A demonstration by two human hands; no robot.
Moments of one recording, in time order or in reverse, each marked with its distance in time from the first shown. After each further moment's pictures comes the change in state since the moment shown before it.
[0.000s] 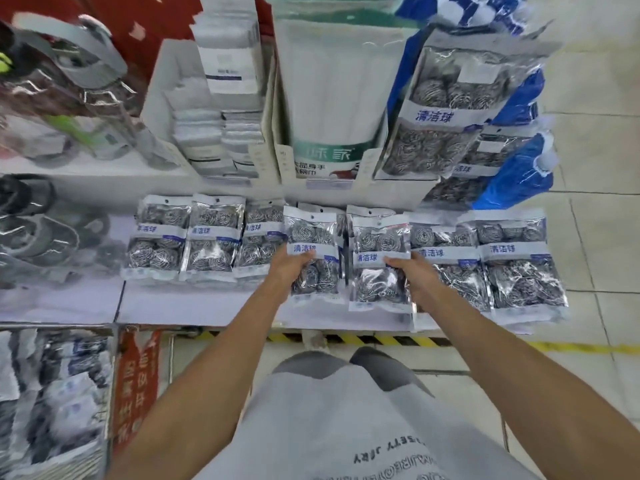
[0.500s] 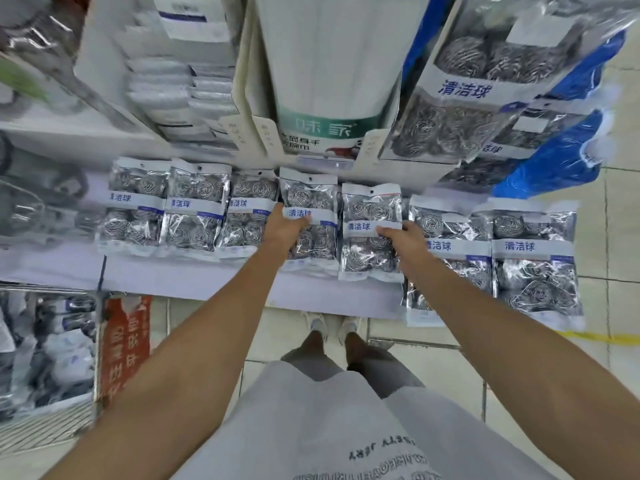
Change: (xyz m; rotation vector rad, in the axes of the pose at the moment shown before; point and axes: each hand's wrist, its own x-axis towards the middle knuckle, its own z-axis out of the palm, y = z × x) left_hand 0.067 0.021 0.028 0.161 0.160 -0.051; right_hand 0.083 -0.021 0.018 -0.099 0.023 0.049
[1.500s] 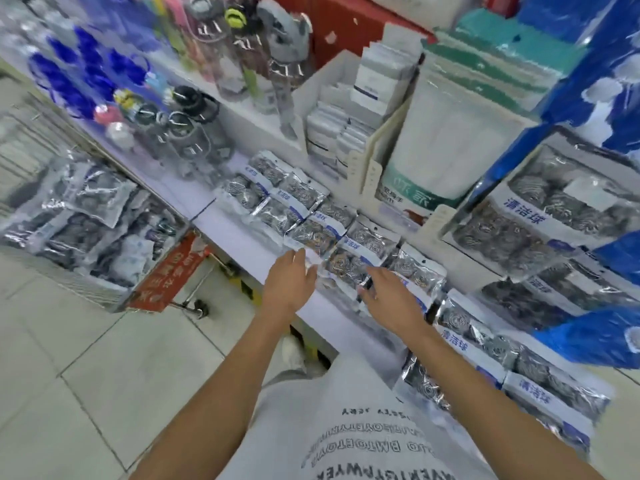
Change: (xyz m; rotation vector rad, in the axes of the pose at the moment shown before) left_hand -0.174 -0.069 -0.039 0.539 0.531 0.292; right_hand -0.129 -0.031 0.021 -1.325 -0.496 -1.119
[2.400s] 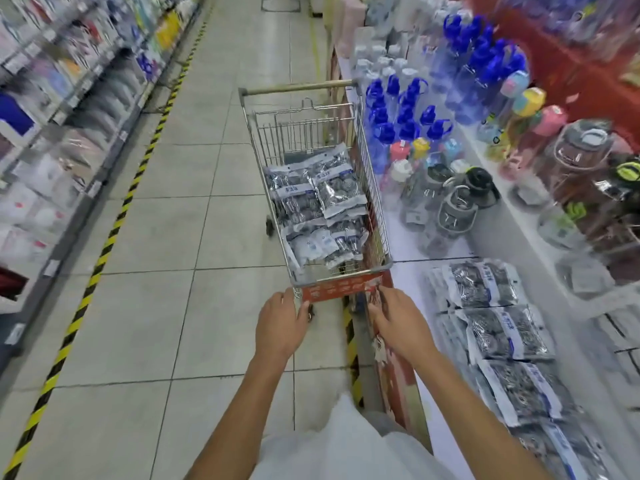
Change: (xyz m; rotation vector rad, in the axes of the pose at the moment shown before) left_hand -0.161 -0.331 -0.118 -0.262 0.503 -0.784; right_hand 0.133 -0.371 0.143 -0.203 -0.180 -0.629
